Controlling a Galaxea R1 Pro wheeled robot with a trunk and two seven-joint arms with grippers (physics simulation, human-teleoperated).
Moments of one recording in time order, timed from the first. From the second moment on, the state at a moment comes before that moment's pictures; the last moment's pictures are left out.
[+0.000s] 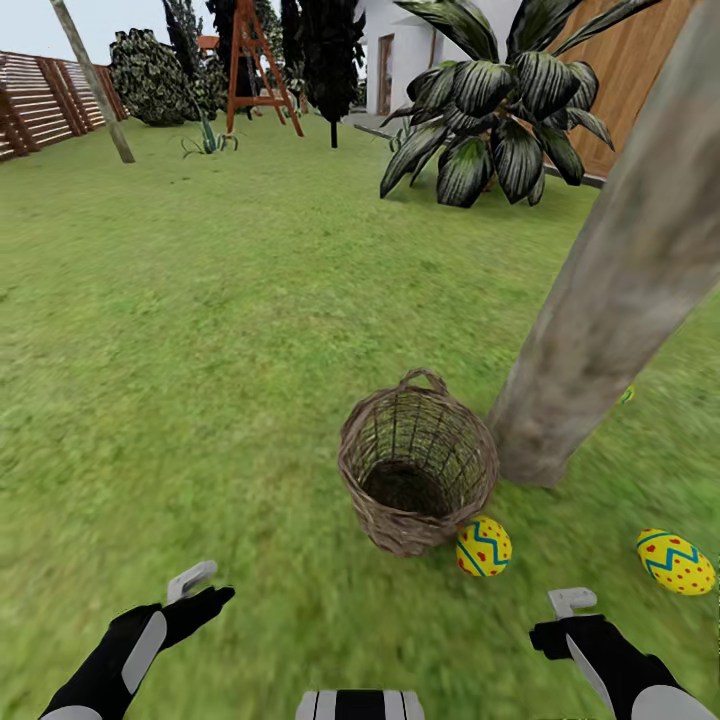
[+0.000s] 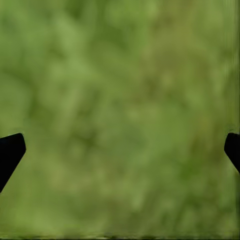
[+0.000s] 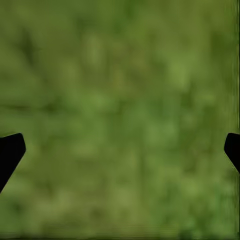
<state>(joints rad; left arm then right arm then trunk) -0.46 0.11 0.23 -0.64 0.34 0.47 -0.10 -0.55 -0.22 0.03 -0.39 0.06 0.38 0.03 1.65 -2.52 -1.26</state>
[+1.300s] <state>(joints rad) -0.46 0.11 0.23 -0.64 0.31 0.47 -0.10 -0.55 -0.22 0.03 -0.39 0.06 0.38 0.03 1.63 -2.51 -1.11</state>
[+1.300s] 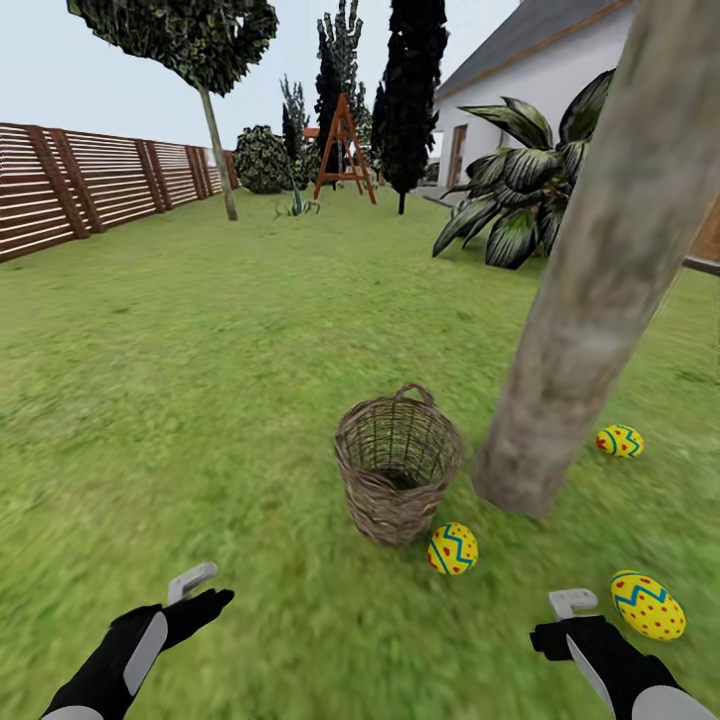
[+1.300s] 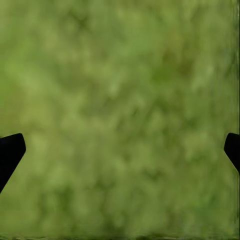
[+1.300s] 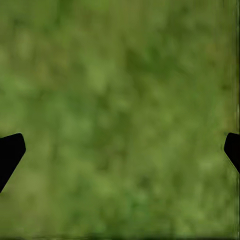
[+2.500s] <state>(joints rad) -0.46 0.11 0.23 -0.64 0.30 0.47 -0.10 -0.55 -0.22 0.03 -0.39 0.06 0.38 0.03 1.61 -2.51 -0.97</state>
